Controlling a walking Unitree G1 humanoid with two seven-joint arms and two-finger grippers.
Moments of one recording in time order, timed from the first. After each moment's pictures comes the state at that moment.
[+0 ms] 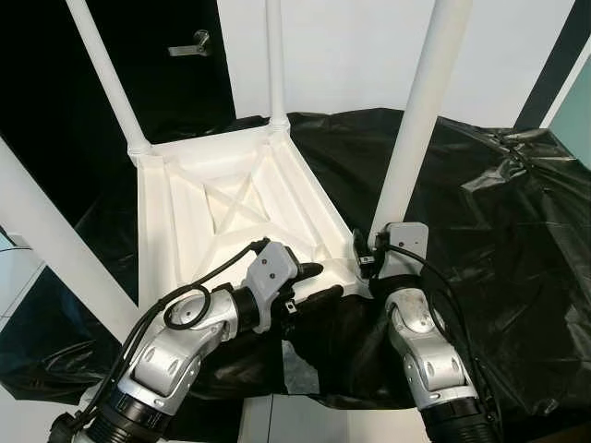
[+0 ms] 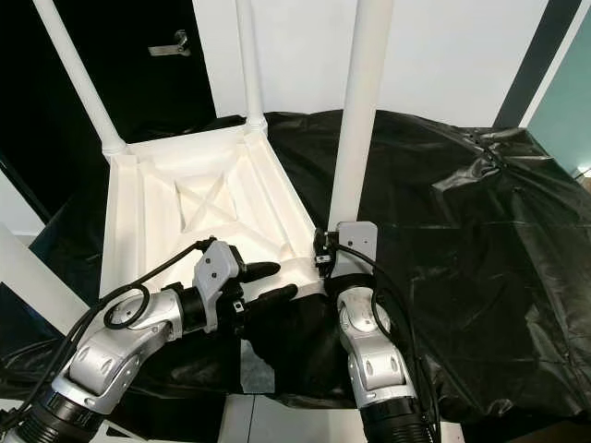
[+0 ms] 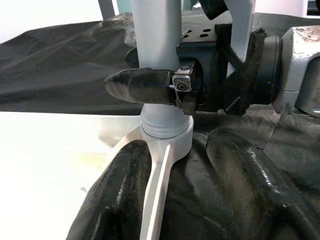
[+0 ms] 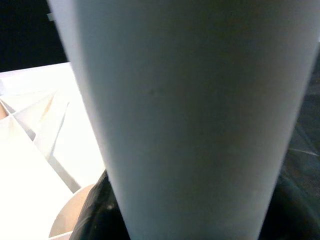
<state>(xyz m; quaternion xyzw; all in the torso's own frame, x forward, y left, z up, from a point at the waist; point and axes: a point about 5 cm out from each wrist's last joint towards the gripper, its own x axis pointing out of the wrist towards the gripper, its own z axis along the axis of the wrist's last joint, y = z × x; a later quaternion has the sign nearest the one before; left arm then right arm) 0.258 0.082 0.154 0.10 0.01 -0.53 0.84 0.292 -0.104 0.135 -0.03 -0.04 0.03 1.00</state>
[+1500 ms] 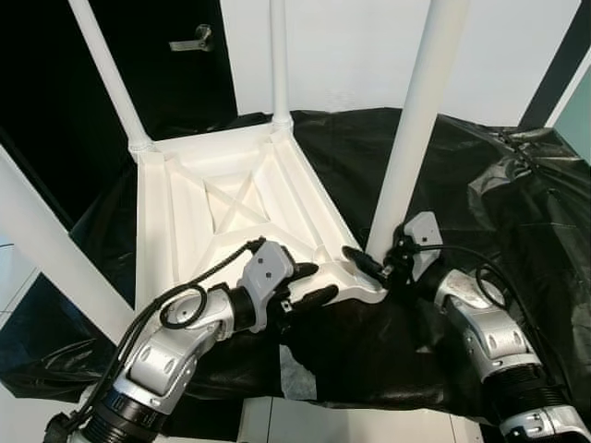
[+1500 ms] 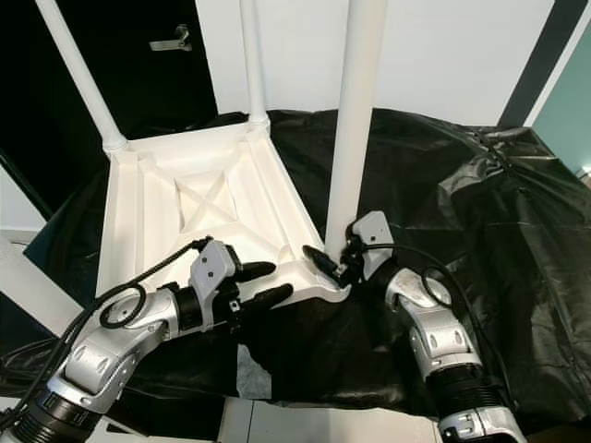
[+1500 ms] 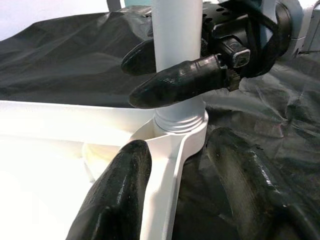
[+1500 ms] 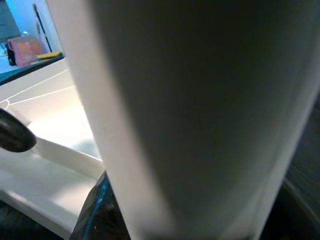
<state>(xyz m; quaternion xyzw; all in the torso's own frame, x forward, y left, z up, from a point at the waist) 0.259 0.086 0.153 0.10 0.02 -0.53 0.84 0.302 -0.150 0.139 -0.10 -0.03 0.37 0.92</state>
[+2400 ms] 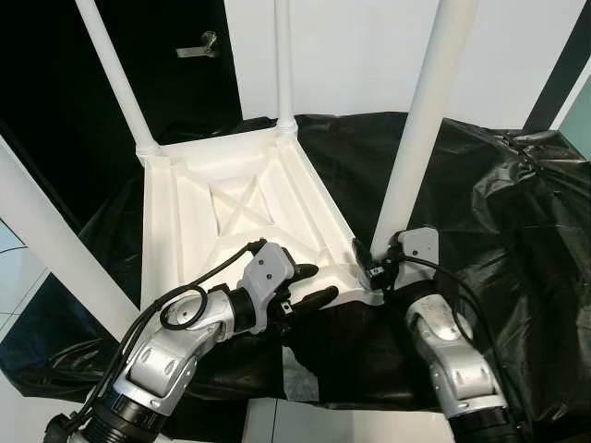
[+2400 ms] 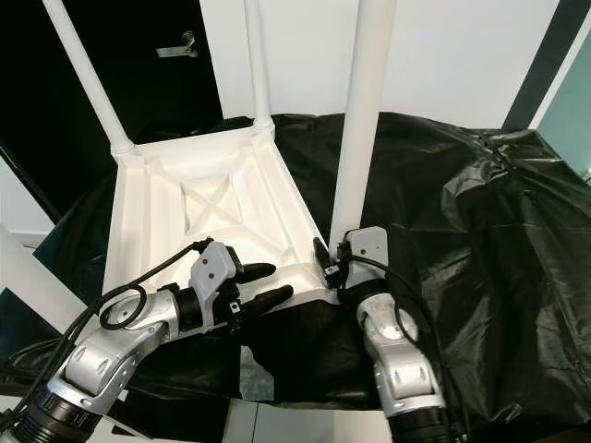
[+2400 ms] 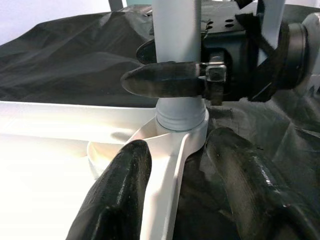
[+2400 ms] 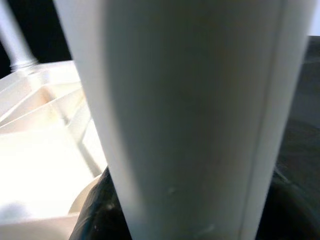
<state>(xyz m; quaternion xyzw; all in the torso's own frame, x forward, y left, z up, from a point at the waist) 0.257 0.086 0.153 0.11 0.02 -0.53 0.84 0.283 -0.123 0.130 -0.03 -0.04 0.07 1.00</state>
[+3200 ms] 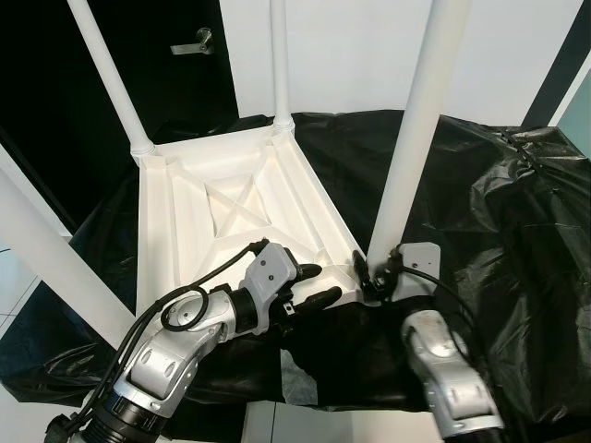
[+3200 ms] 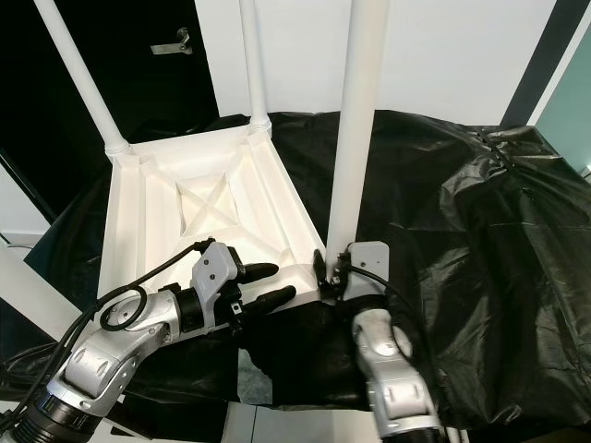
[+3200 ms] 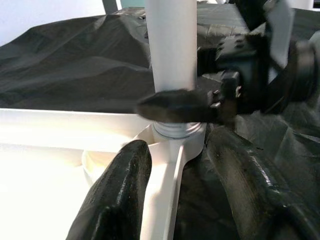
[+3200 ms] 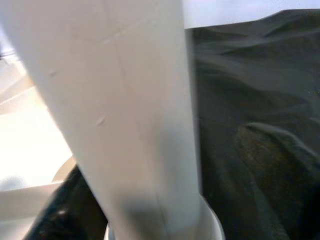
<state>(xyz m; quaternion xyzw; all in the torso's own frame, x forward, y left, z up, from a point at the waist) 0.255 0.084 0.156 0.11 0.02 -0.53 0.84 0.267 -0.140 0.124 -0.04 -0.02 0.10 0.99</state>
